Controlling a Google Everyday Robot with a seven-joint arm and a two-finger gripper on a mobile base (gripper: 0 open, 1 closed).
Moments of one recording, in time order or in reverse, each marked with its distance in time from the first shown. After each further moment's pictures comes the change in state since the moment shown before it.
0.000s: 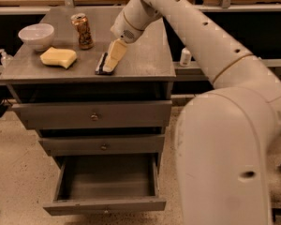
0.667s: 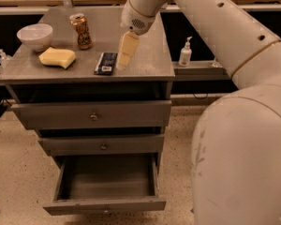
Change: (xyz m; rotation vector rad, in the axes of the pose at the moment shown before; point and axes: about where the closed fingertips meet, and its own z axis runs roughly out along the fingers) arm 0.014 0.032 -0.068 -0.015 0.184 -0.014
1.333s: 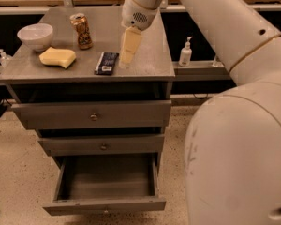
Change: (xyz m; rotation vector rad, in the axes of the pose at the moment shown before) arm -0.001 0.016 -0.021 -0.061 0.050 -0.015
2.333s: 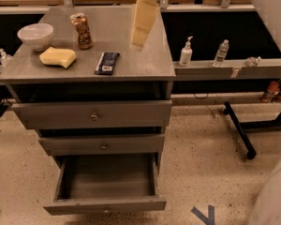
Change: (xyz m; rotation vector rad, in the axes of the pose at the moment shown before) arm -0.011 0.046 -0.121 0.169 0.054 -0.053
